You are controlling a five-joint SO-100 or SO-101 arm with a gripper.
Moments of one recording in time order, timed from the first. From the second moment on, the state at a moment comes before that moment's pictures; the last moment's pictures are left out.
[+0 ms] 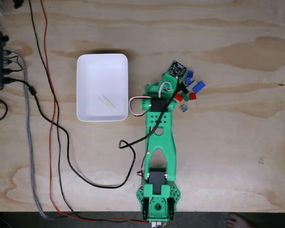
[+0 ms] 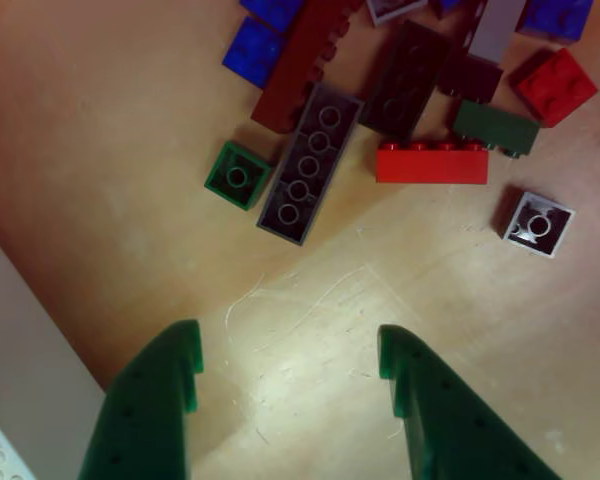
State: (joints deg) arm 2.2 105.1 110.4 63.7 -59.0
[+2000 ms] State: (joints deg) arm -27.3 100.4 90.4 71.2 -43.9
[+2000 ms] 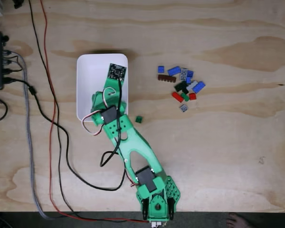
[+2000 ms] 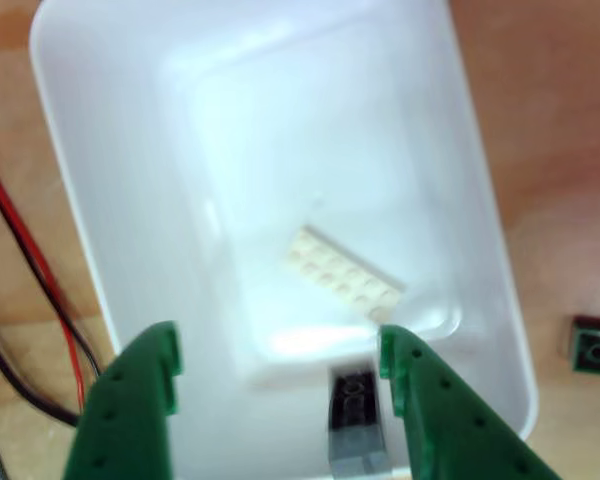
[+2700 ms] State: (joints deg) arm -4.1 125.5 130.3 72.0 -65.6
